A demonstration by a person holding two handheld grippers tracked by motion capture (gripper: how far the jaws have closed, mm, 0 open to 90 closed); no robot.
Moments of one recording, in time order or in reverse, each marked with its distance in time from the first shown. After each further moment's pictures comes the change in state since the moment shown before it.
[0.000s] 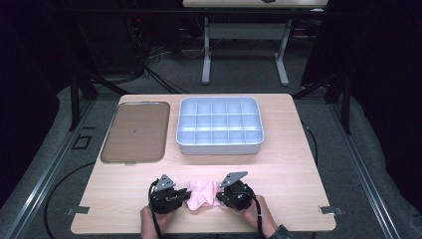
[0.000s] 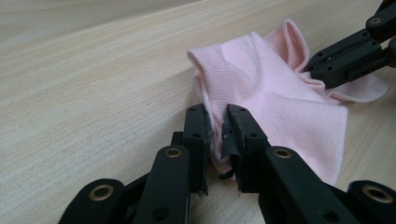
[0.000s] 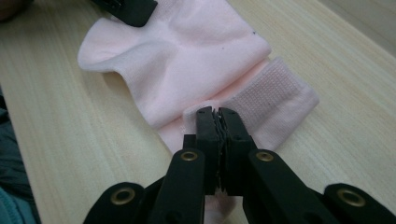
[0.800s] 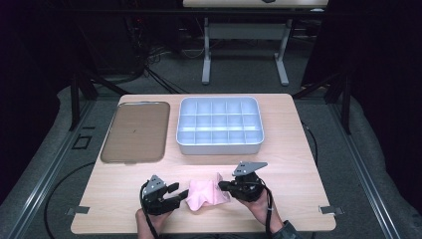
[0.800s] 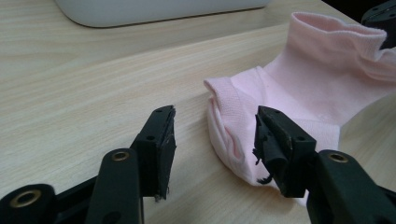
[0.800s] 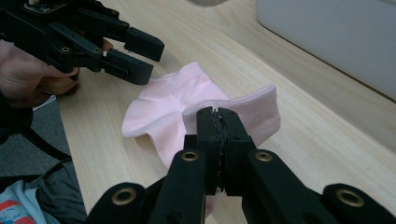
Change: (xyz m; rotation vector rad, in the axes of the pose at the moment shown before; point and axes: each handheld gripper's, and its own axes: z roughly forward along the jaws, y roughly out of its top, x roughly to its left) left arm 0.002 -0.005 -0.022 -0.133 0.029 -0.043; right arm -0.014 0.013 -0.044 -0.213 0.070 0.062
